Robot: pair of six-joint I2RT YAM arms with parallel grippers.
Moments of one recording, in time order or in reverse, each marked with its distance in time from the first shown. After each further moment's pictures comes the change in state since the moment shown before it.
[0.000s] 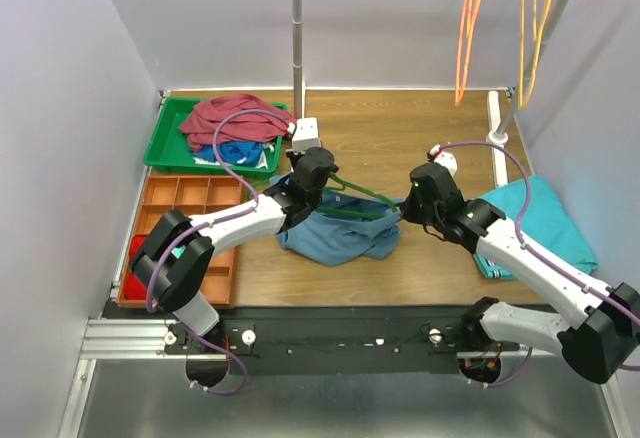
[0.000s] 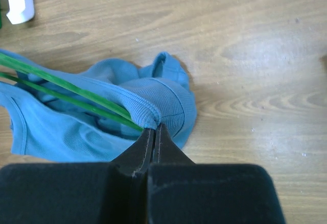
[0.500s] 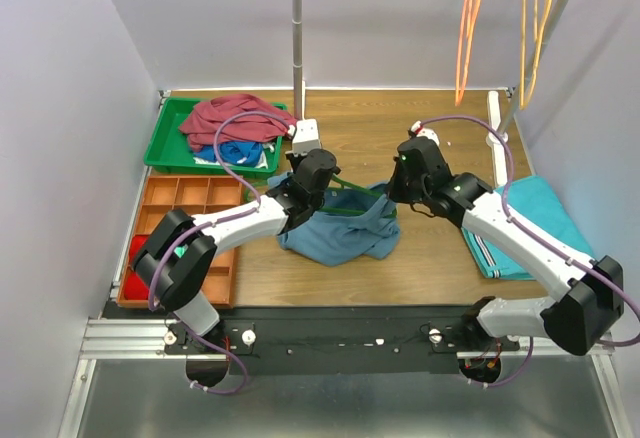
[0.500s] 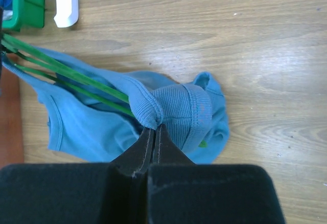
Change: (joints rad) left arm -0.014 0.009 -0.003 0.011 -0.055 0.002; right arm 0.000 0.177 0.227 -0.021 -0.090 -0.072
